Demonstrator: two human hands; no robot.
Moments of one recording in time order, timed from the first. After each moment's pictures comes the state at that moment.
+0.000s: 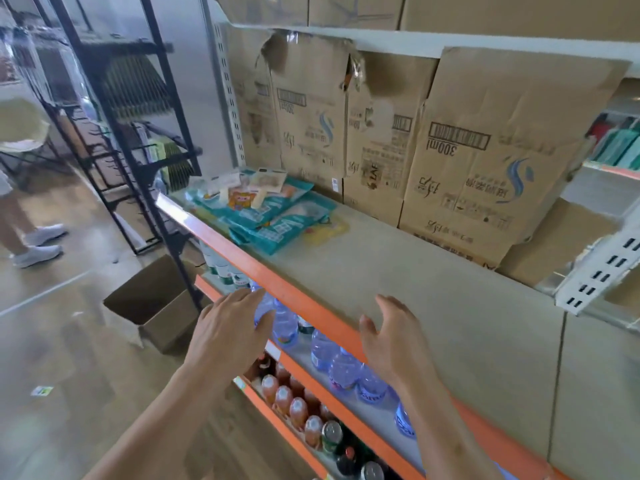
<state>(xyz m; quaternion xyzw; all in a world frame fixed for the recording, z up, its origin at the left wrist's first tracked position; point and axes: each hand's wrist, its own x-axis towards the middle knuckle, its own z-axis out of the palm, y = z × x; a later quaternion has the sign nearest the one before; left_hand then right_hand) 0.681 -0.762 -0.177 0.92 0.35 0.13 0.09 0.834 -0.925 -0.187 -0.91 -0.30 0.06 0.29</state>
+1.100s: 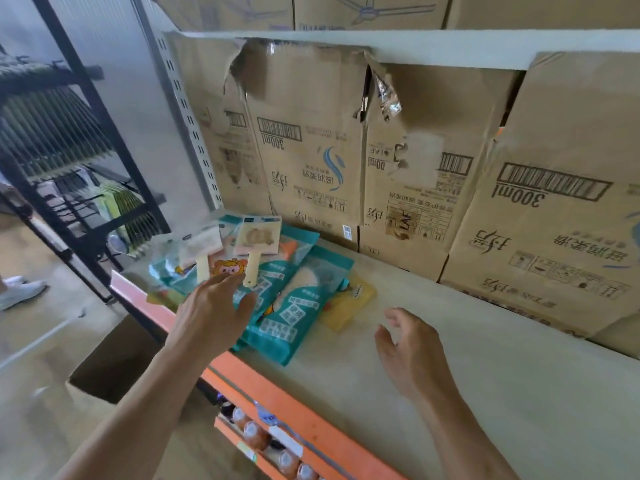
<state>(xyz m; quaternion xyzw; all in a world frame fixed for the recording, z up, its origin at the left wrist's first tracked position) 0.811 -0.544 -0.155 0.93 0.32 0.14 0.14 0.935 -0.775 -0.189 -0.90 -0.22 0.08 0.37</state>
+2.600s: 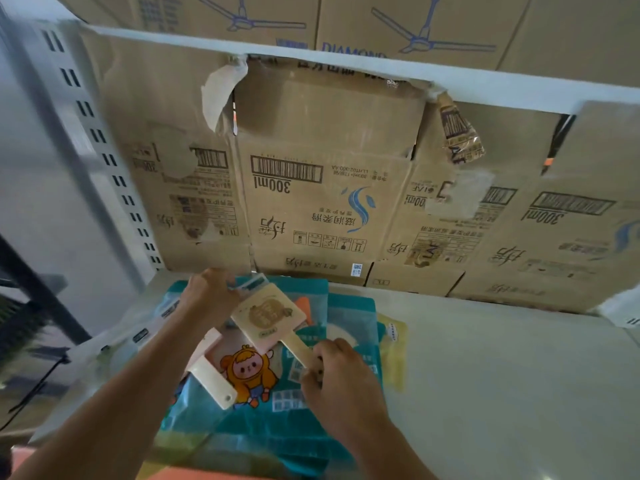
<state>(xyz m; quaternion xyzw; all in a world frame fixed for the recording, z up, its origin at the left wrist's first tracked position) 0.960 -0.344 -0.171 0.93 0.21 -0.01 0.30 0.893 -0.558 -0.192 -0.95 -0.16 0.00 0.26</state>
